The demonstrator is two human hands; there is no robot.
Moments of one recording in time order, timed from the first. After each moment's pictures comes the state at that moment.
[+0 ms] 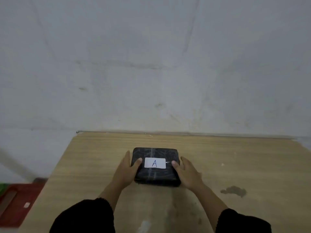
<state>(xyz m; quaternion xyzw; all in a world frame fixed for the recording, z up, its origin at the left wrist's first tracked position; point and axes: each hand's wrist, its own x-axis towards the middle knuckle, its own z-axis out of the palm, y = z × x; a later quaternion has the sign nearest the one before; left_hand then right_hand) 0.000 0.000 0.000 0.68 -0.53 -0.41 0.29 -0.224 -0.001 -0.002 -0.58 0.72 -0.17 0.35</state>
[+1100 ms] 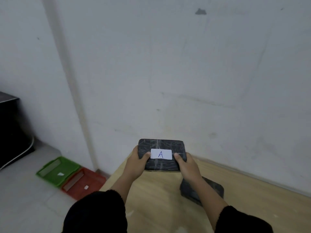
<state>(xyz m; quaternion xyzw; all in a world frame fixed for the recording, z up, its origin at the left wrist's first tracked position) 0.101 0.112 0.115 0.69 -0.40 -0.29 0.53 -0.074 0.037 0.110 -0.63 0.52 -0.33 0.47</state>
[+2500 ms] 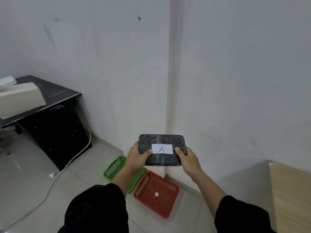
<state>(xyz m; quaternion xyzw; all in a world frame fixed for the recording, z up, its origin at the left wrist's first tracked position) 0.744 0.191 0.083 0.74 -0.34 -0.30 0.50 0.579 0.090 0.060 -0.65 0.48 -0.27 0.52</state>
